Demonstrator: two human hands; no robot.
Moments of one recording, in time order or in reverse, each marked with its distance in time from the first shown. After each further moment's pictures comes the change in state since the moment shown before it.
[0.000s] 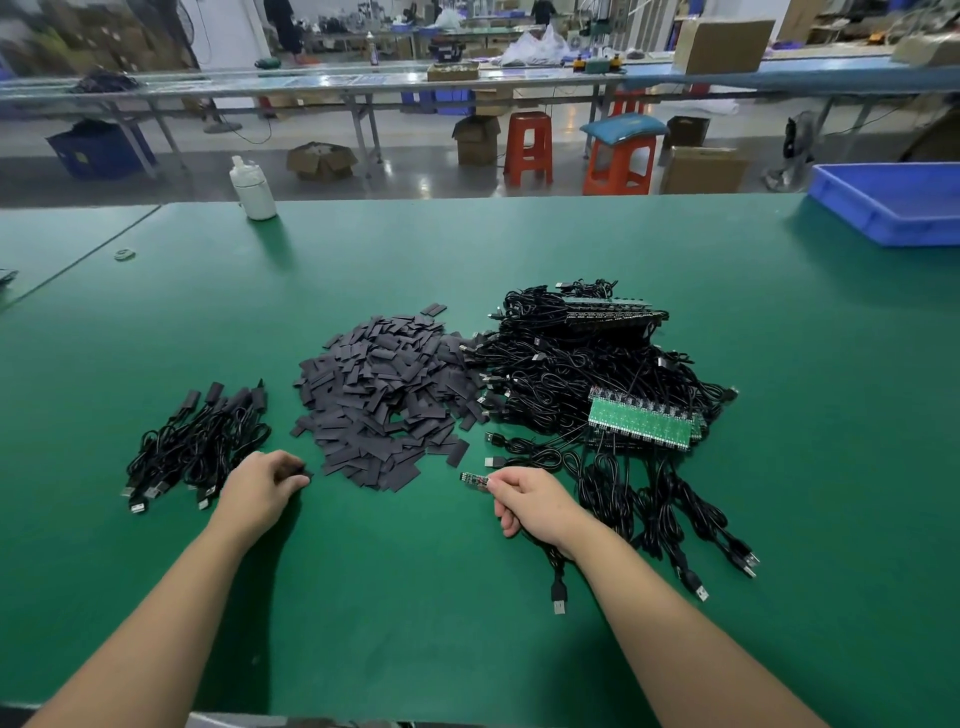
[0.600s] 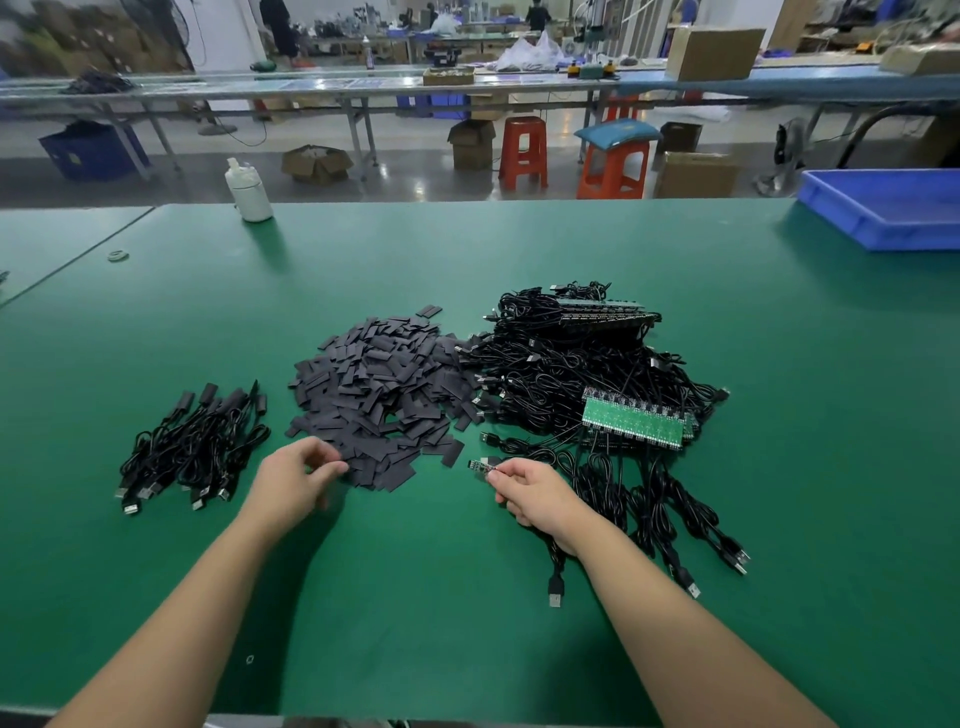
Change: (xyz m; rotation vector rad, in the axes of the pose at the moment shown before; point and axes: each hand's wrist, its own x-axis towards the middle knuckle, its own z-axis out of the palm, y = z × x) left_hand -0.028 0.064 -0.006 -0.273 -0.030 0.026; right_hand 0.000 -0.001 -0.007 0.184 0.048 0.099
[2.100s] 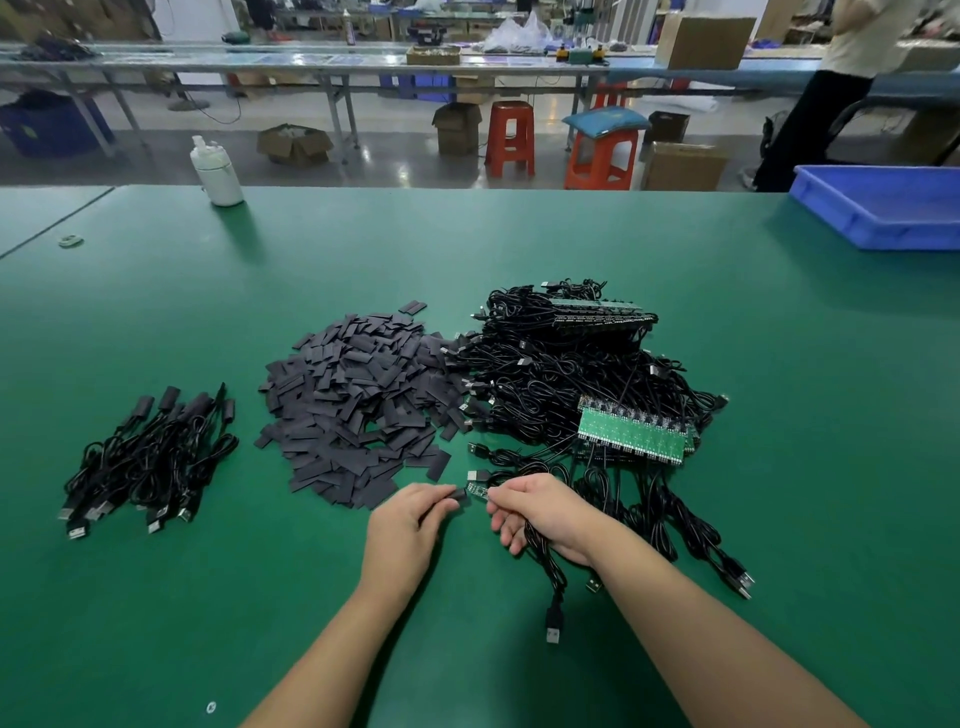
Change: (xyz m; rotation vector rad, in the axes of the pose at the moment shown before) left_hand -0.041 0.064 0.124 -0.151 0.111 0.367; right_hand 0.011 -0.001 -0.020 0.079 -0.166 0.076
